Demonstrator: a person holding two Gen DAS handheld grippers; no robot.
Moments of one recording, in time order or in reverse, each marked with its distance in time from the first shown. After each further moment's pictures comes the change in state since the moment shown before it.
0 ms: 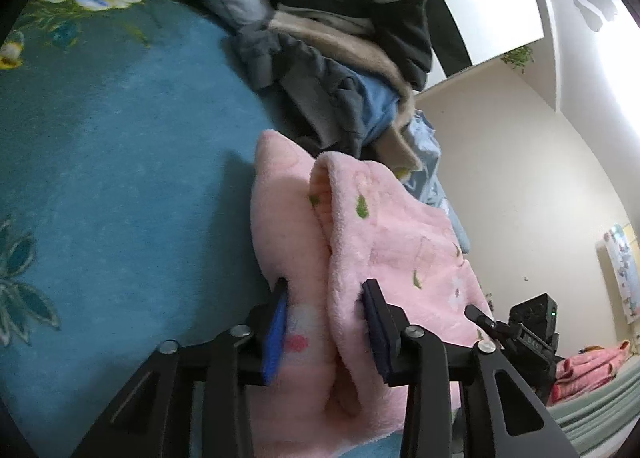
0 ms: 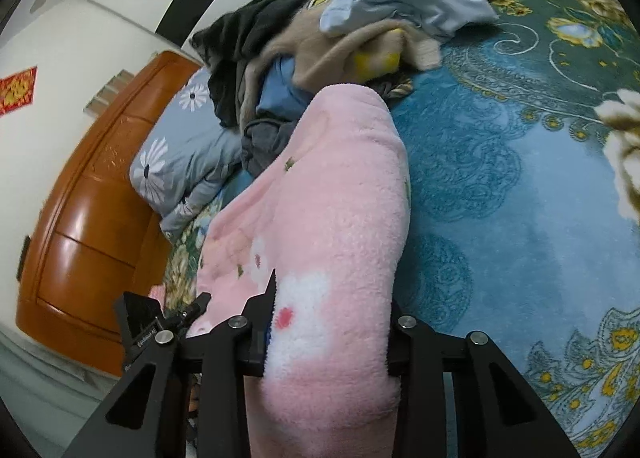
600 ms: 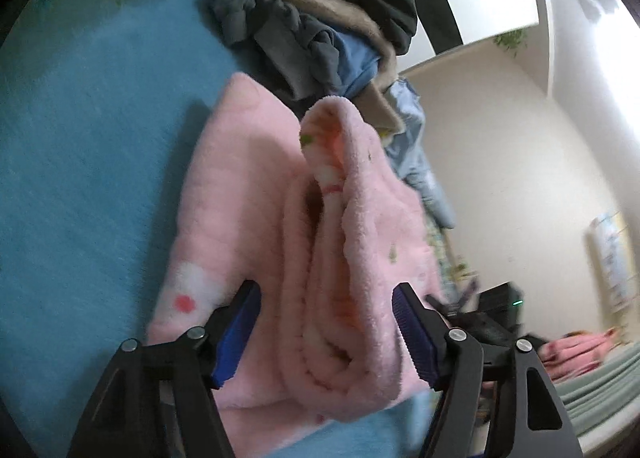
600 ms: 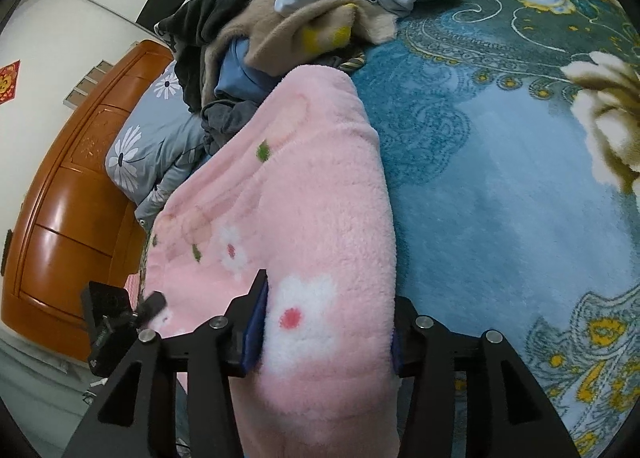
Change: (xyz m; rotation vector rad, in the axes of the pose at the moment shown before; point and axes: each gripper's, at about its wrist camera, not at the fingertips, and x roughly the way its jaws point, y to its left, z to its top) left arm 0.018 -0.007 -0.020 -0.063 0.131 -0.142; right arm 0.003 -0.046 -0.013 0.021 0.043 -0.047
